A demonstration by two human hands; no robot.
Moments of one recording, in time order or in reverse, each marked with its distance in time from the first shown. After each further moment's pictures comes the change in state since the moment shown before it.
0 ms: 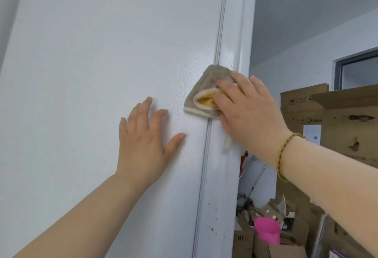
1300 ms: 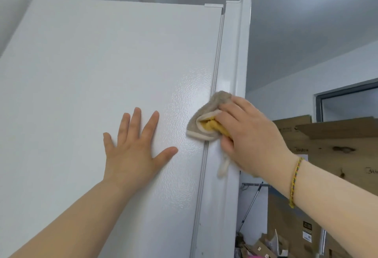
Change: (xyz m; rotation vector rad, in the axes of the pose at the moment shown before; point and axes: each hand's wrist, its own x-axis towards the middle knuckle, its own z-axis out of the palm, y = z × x) left_hand 0.042 -0.007 -0.007 0.062 -0.254 -0.232; right_hand 0.024 0.021 -0.003 0.246 -0.128 0.053
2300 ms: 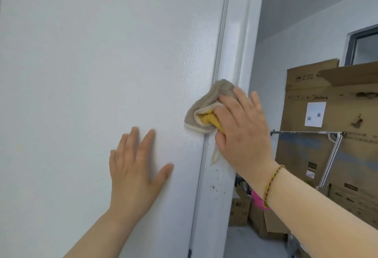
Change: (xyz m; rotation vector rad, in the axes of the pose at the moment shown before) left_hand -0.131 -0.040 0.074 -0.244 0.179 0.017; right_hand -0.094 -0.082 0.030 0.071 0.172 0.183
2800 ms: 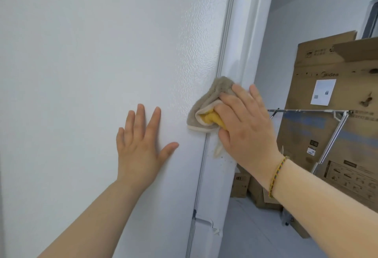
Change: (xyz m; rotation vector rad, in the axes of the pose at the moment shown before) left_hand -0.017 -0.013 0.008 0.109 -0.148 -0.028; right_hand -0.037 -0.016 -0.007 0.039 -0.049 -0.072
